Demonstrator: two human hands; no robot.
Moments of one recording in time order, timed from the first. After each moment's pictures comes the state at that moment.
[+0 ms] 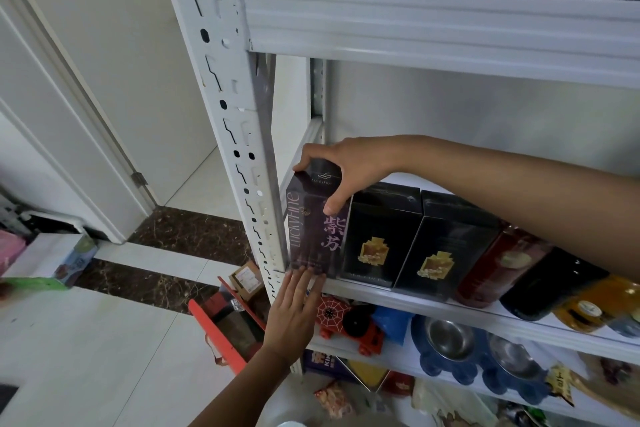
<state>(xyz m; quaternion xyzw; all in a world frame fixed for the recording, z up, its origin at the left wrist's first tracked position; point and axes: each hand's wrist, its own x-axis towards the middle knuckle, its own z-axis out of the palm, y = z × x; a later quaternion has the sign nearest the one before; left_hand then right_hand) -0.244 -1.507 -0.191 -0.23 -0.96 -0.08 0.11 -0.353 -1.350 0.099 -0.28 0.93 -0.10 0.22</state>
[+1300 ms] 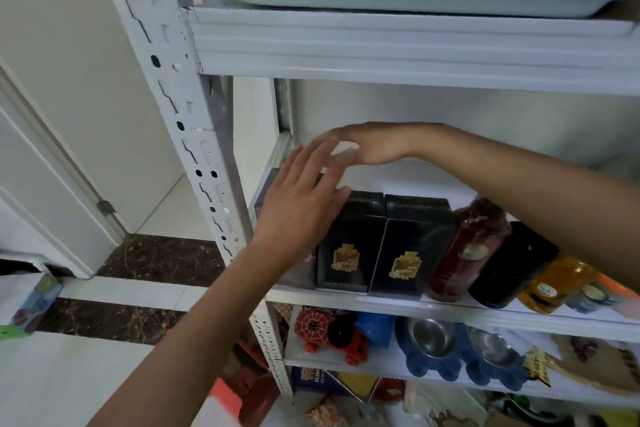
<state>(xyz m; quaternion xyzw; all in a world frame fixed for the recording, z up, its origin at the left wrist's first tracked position) -0.301 -1.455 0.036 -0.35 -0.86 -0.15 0.32 -0.355 -1.284 0.118 -0.22 0.95 -0.14 0.15</state>
